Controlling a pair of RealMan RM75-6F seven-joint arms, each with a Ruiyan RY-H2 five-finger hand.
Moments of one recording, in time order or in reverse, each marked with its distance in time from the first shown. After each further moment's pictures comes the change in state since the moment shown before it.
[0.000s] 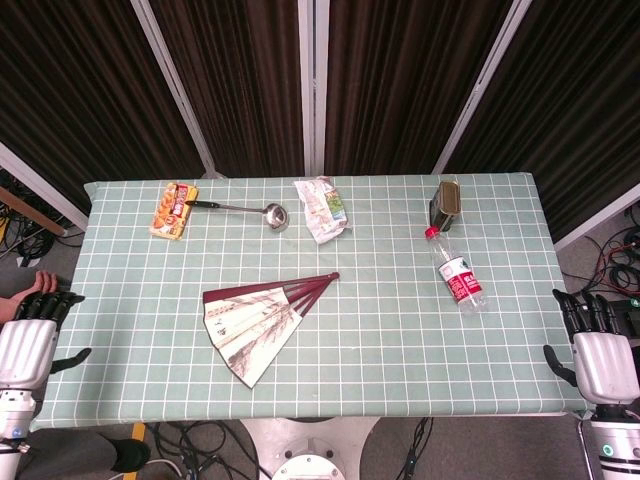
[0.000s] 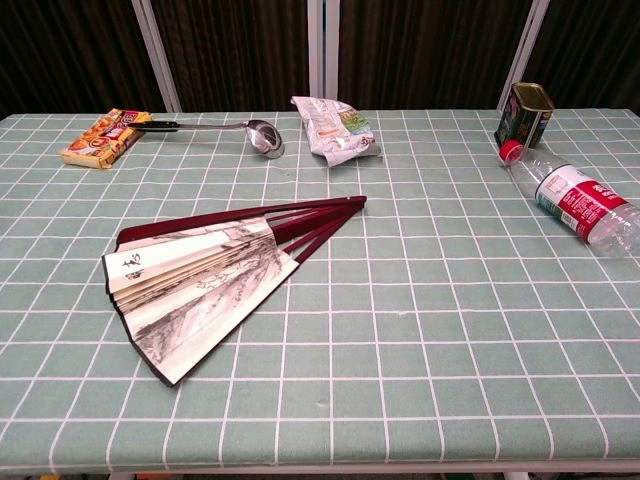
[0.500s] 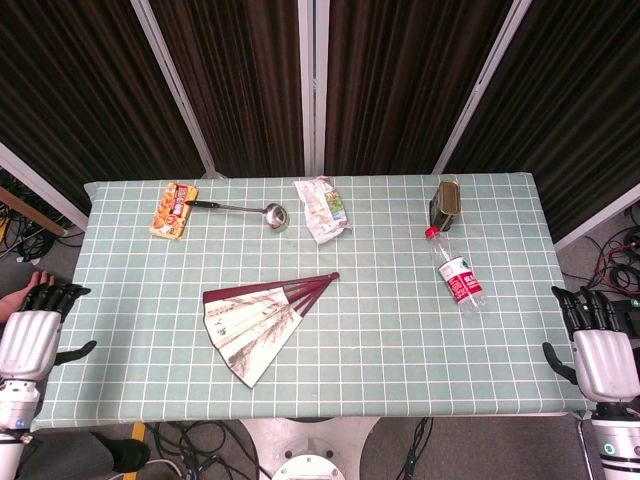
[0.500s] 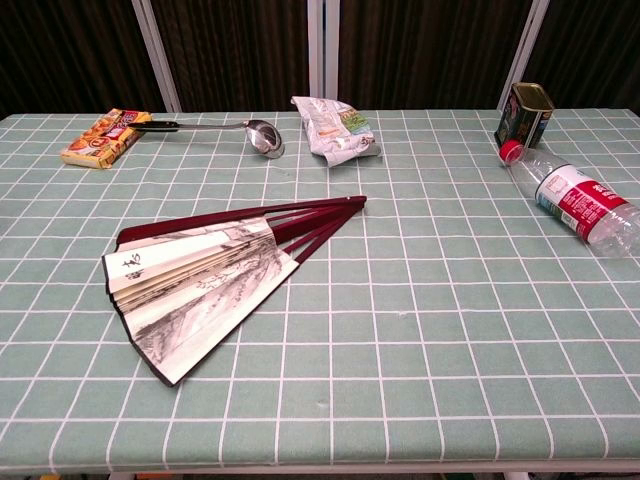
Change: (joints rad) left arm -0.042 0.019 -0.026 -0.020 0.002 -0.035 -0.031; right arm 0.006 0.018 0.009 -0.009 -0.016 0.011 0.006
